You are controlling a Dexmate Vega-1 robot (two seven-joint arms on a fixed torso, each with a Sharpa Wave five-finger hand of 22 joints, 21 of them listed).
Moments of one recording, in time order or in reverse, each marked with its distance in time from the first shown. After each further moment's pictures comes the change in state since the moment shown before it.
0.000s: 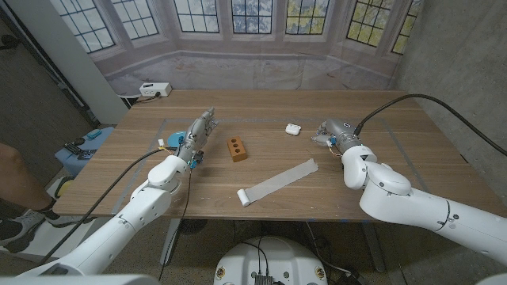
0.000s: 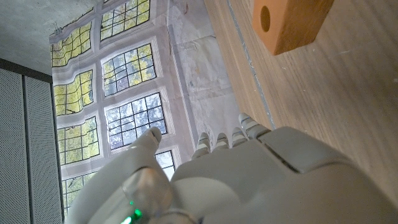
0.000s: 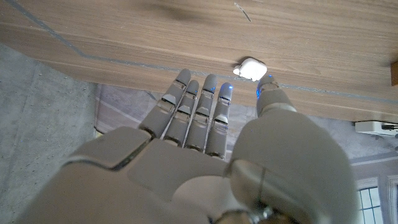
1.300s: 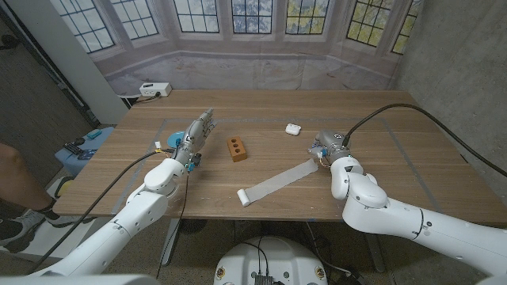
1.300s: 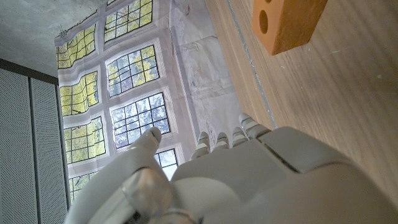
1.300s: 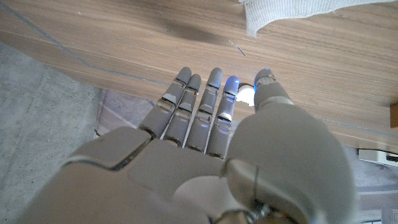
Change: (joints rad) left arm 0.032 0.016 -0.016 -0.024 0.001 -0.019 -0.002; left_hand -0.010 -0.002 0.004 -0.004 0.000 0.013 -0.002 0.000 0.000 0.009 0.001 0.000 0.000 -0.001 0.006 0.000 0.000 -0.005 0.005 0.000 0.000; right arm 0.044 0.101 -0.136 0.110 -0.142 -0.072 0.049; right_hand 0.079 -0.011 -0.007 0.007 0.000 0.121 -0.028 0.012 0.002 0.122 -0.032 0.016 0.000 0.080 -0.008 0.023 0.009 0.025 -0.003 0.000 0.005
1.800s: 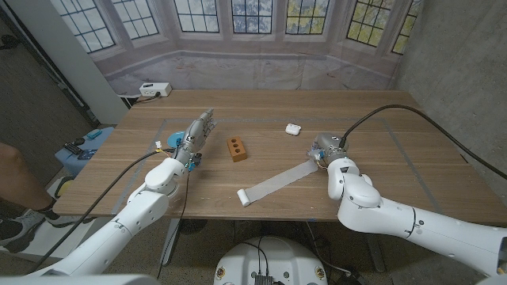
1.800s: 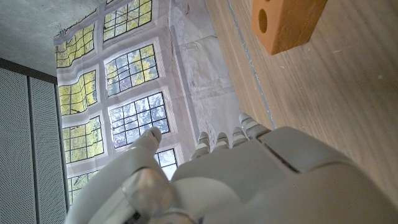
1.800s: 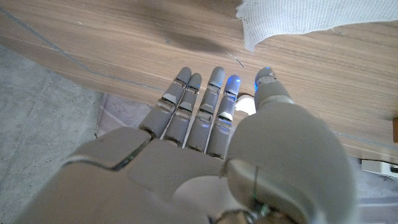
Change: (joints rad) left arm -0.007 -0.006 0.003 0.010 0.000 -0.001 -0.001; left_hand 0.000 0.000 0.000 0.000 0.000 0.000 0.000 0.000 0.000 0.000 0.000 0.000 0.000 0.000 0.000 0.000 0.000 0.000 0.000 0.000 0.000; right arm 0.021 0.023 -0.036 0.035 -0.007 -0.025 0.008; right_hand 0.014 -0.004 -0.007 0.001 0.000 0.030 -0.005 0.000 0.000 0.029 -0.022 0.000 0.005 0.023 0.001 0.007 0.000 0.000 0.000 0.000 0.000
